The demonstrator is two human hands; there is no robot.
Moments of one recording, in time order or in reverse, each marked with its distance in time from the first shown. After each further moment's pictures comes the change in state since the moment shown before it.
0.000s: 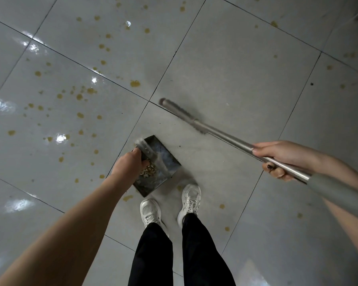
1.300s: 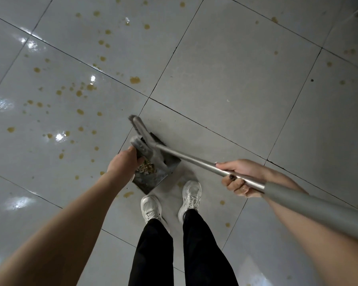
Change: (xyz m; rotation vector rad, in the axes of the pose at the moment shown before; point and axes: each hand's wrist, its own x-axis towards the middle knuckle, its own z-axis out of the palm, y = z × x) left_hand -0.006 -0.018 0.008 -0.042 0.033 -0.054; right_hand 0.026 0.016 0.079 0.365 -0.426 0.237
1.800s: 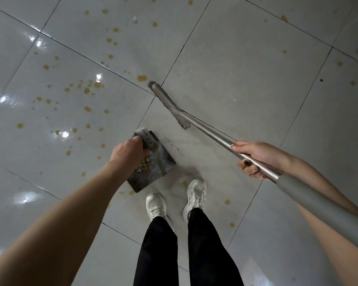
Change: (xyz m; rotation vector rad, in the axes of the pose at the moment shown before) left_hand 0.008 -0.003 -0.025 0.140 0.044 0.051; right_hand -0.015 -0.021 -0.001 -0.172 0.220 -0.312
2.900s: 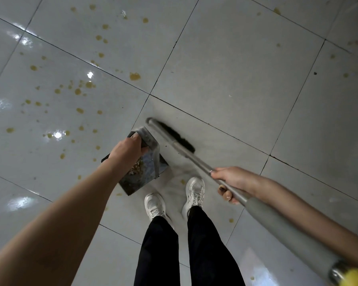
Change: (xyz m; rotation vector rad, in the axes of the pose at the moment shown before) left_hand 0.021 0.002 -0.003 -0.035 -0.058 0.085; right_hand 0.016 0.029 0.053 -0.095 0.015 0.199
